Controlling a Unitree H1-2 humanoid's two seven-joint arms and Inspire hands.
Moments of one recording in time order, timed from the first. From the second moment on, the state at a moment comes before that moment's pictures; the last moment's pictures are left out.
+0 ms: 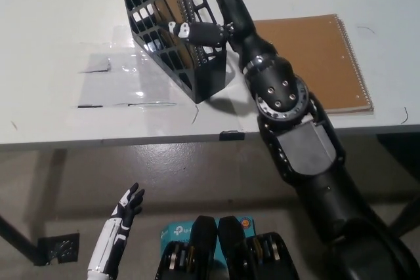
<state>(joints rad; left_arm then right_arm) 0.02 0.11 -0.07 0.21 0.09 -0.33 -0.03 -0.97 0.10 0.12 0.60 -0.17 -0.05 -0.02</state>
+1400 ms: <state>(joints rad) 0.01 0.12 -0.08 0.21 0.11 -0.33 -0.03 -1.10 0.12 0.08 0.97 -0.15 -0.12 -0.07</state>
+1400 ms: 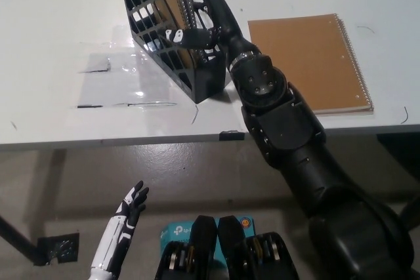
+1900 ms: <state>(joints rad) -0.01 0.12 -0.08 0.20 0.13 -0.33 -0.03 -1.14 0.11 0.08 1.06 -0.14 -0.15 -0.07</state>
